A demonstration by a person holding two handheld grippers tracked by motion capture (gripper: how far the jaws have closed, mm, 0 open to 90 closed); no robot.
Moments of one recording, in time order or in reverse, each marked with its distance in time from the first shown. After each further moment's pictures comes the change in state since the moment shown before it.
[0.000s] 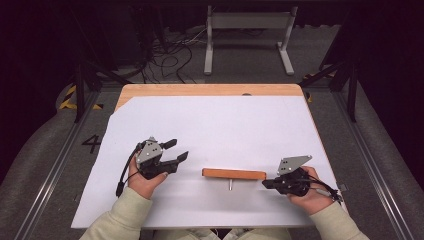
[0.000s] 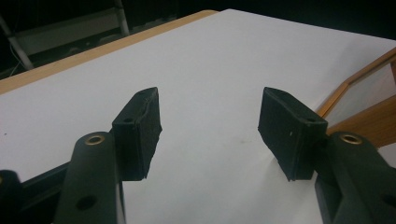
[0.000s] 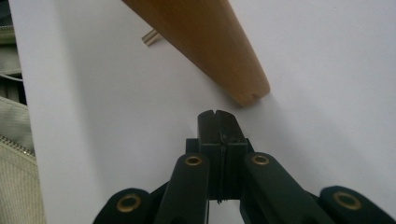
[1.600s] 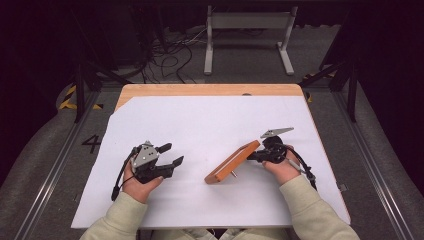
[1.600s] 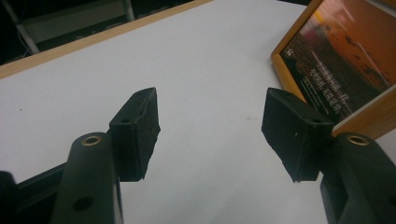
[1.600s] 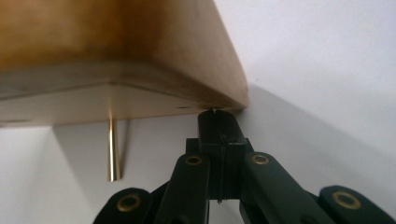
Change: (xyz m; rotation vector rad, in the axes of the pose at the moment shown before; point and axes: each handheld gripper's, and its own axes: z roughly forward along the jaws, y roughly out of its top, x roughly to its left) left arm 0.001 -0.011 -0.011 0.052 0.030 -0.004; right arm -0.065 0.048 0.056 -0.111 -0.036 0.371
